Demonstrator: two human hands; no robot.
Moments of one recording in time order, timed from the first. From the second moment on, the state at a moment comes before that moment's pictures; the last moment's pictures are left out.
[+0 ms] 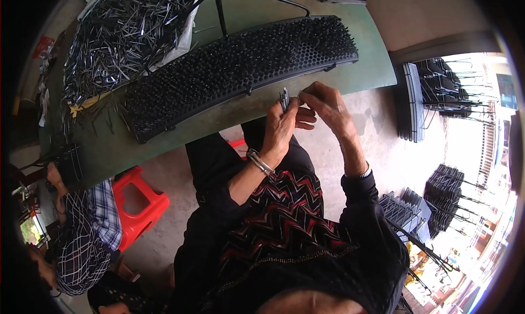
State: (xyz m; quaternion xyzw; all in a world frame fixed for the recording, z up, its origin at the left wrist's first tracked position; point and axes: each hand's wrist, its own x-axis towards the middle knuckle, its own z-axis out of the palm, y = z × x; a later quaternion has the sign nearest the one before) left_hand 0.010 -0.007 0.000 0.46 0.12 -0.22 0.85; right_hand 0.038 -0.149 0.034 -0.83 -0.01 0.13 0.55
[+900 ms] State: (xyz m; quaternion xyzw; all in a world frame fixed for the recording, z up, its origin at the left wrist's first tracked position) left_hand 0.012 -0.006 0.007 0.49 0.10 -0.21 0.84; right_hand 0.040 -0.154 0.044 -0.80 0.00 0.15 0.58
